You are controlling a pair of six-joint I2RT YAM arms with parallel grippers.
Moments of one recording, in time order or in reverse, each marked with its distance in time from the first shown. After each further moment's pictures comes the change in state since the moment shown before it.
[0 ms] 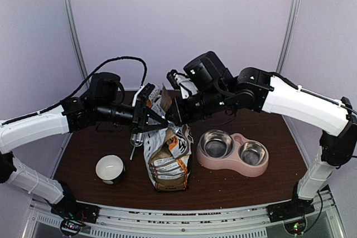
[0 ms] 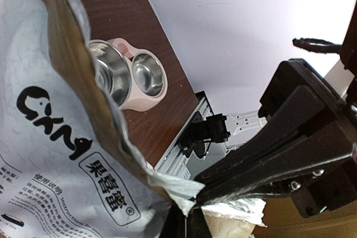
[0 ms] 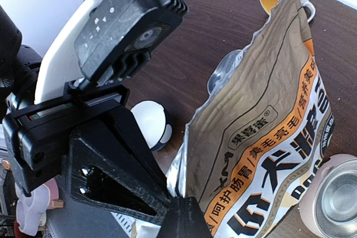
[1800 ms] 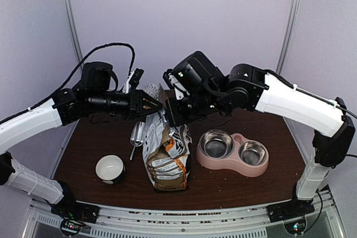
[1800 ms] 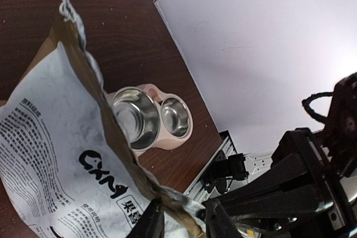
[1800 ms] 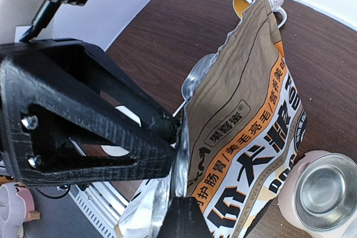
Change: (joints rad) left arm 0.017 -0.032 0.098 -0.083 -0.205 0.032; right arm 0.060 0.081 0.153 -0.150 0.223 -0.005
